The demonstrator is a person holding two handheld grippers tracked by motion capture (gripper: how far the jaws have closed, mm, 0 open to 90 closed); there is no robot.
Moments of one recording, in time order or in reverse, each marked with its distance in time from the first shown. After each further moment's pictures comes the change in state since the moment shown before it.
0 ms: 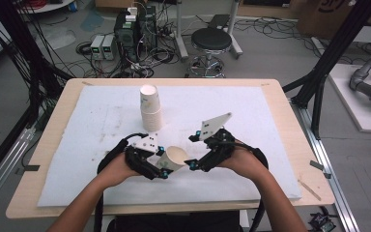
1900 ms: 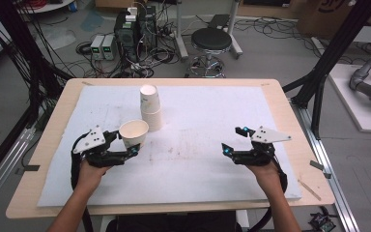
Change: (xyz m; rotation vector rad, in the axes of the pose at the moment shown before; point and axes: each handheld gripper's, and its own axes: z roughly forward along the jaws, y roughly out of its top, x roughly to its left) left arm 0.012 -0.070 -0.075 -0.485 0.398 -0.144; right arm -0.012 -0.116 -0.041 -0.334 -0.449 0.302
